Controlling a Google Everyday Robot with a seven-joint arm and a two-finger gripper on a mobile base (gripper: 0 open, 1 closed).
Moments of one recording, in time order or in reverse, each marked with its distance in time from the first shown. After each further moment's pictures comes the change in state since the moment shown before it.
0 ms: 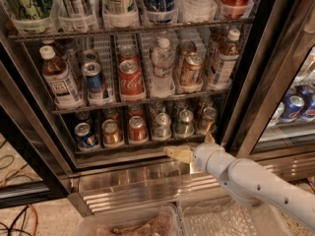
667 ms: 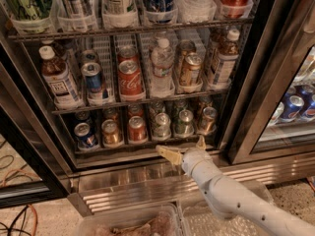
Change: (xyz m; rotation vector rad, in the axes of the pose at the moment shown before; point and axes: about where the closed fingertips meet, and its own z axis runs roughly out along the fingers) arm 0.012 0.007 0.030 0.098 -0.182 0.059
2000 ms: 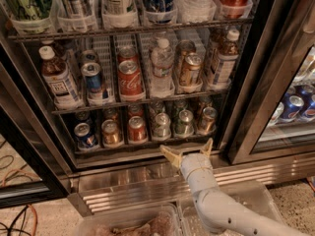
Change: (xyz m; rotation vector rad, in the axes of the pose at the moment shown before) arm -0.009 -0.012 -0.023 0.236 -0.083 -0.106
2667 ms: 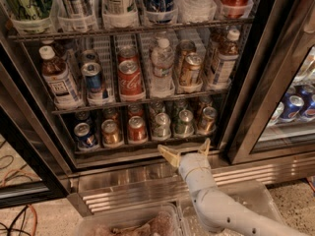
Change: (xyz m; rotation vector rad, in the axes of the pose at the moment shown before) arm 0.000 0.006 0.001 -0.019 -0.002 0.036
